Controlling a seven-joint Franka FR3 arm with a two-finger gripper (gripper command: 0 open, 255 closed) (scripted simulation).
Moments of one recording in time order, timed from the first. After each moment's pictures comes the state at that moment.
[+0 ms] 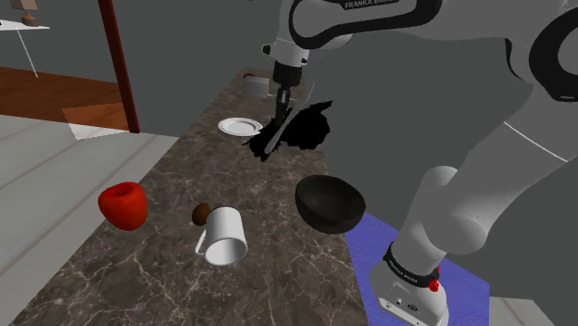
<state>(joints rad) 0.24 -0.30 -0.11 -2.13 -0.01 1.88 -0.56</state>
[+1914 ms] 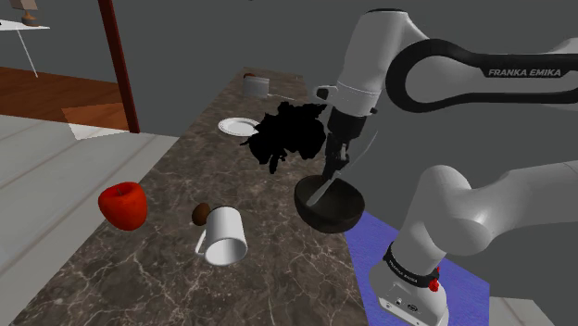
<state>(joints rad) 0.32 -0.97 0.06 -2.72 0.07 1.80 -0.36</state>
